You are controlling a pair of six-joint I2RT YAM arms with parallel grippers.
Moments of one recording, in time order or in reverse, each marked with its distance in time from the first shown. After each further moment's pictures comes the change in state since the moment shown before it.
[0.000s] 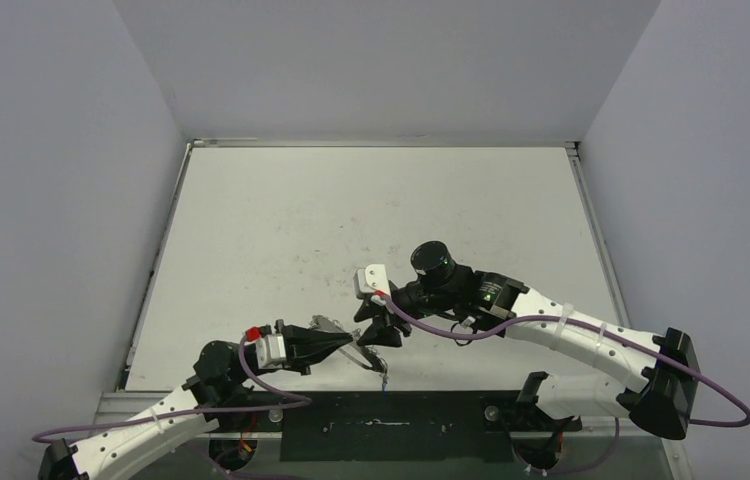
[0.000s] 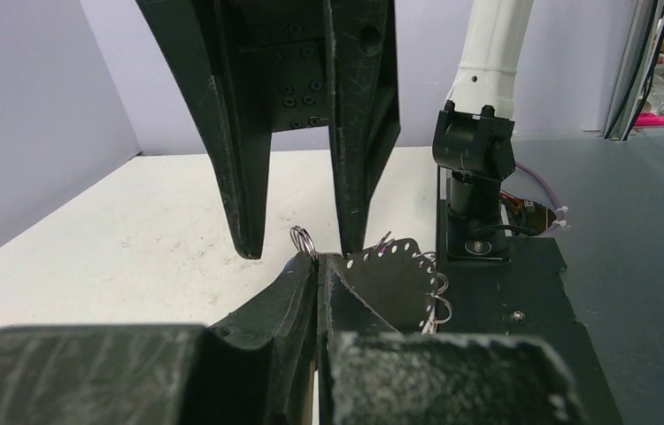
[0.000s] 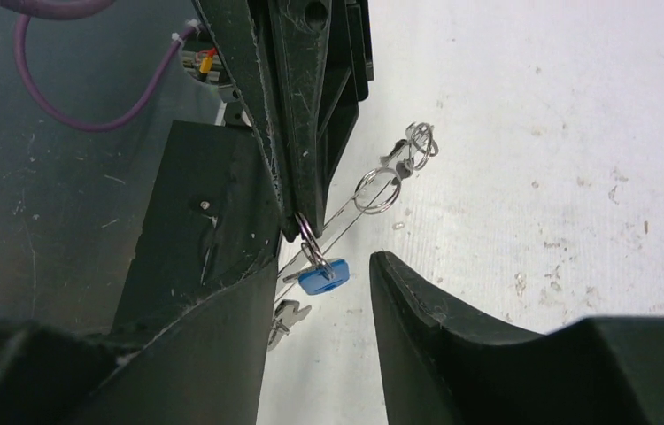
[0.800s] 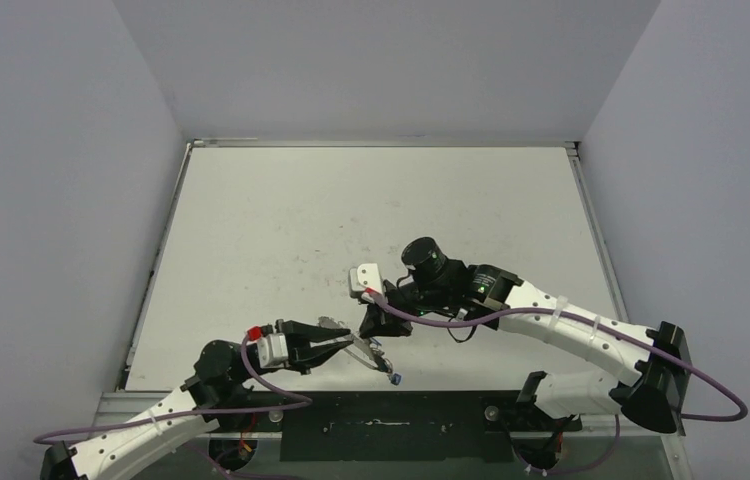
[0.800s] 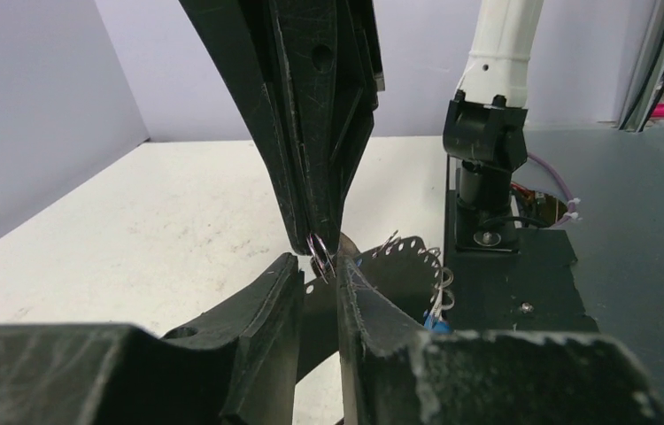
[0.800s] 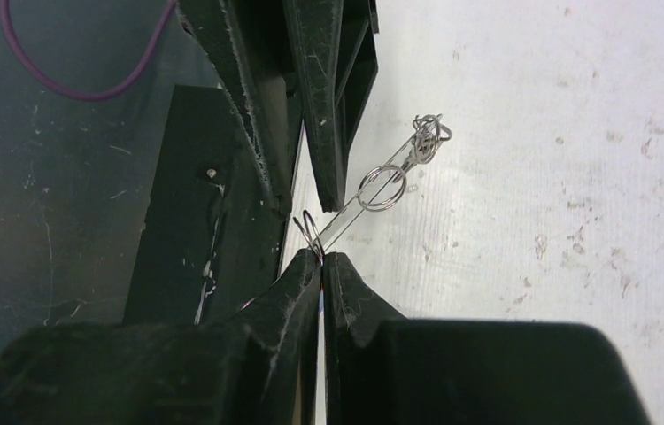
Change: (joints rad) left arm 0.000 -0.012 0.003 -0.022 -0.010 0.011; right arm 0.000 0.034 0.051 -0.103 0.008 -0.021
